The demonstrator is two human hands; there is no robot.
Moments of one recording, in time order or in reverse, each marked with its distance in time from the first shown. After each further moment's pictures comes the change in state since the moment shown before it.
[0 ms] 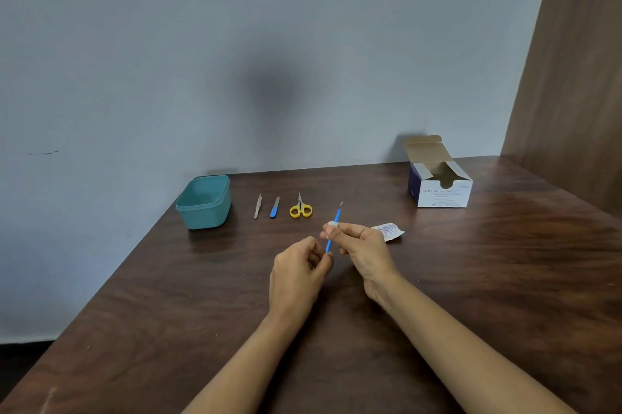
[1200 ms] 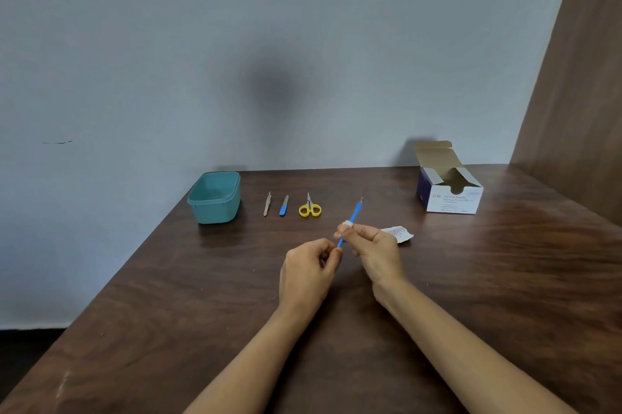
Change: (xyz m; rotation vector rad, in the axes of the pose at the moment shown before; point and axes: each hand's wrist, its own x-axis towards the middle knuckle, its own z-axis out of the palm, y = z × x) left_hand 0.003 -0.004 0.000 -0.007 -0.010 -0.011; right_hand 0.000 0.005 0.005 -0.001 0.096 -0.055
